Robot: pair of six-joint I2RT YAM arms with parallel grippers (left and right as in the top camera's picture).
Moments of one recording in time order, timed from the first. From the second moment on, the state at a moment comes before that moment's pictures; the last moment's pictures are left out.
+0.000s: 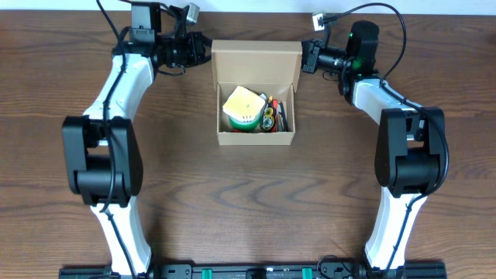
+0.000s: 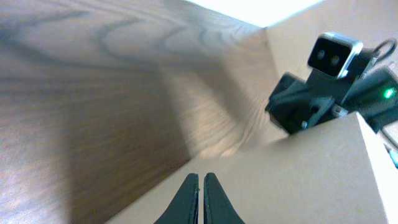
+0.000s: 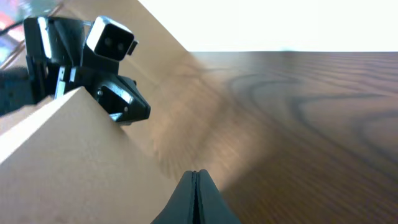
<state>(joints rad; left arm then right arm) -0.06 2.12 1.70 -0.42 0.96 -0.28 0.06 2.21 1.44 0.47 -1.14 0.50</state>
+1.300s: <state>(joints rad) -0.20 1.86 1.69 -1.12 0.59 0.33 0.17 1.94 1.46 -0.75 -0.97 -0.09</state>
